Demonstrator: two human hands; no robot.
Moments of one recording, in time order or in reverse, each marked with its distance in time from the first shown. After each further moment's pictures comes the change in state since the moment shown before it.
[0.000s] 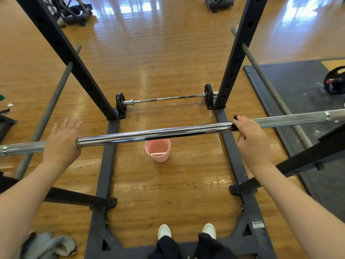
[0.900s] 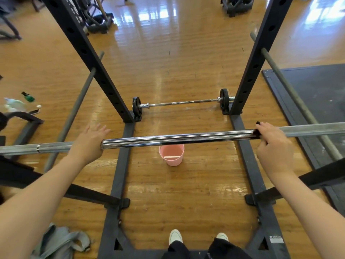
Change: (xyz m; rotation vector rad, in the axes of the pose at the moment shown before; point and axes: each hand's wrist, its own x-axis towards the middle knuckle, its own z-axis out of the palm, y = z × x) left_hand 0.006 0.003 -0.018 0.050 -0.129 0.093; right_hand 0.004 -0.003 0.003 0.009 0.037 0.050
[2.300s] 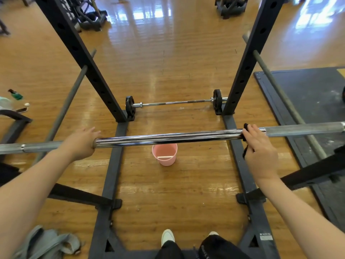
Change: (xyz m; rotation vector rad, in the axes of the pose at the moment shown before) left_hand 0.010 0.006 -0.015 0.064 -0.312 0.020; right_hand -0.014 0.002 0.006 0.009 -0.011 -0.042
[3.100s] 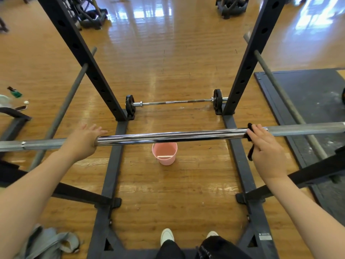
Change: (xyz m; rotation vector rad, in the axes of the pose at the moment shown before) left_hand -0.002 0.003 0.012 -0.010 0.192 0.028; right_hand 0.002 0.008 -0.011 -0.046 -0.031 -0.060
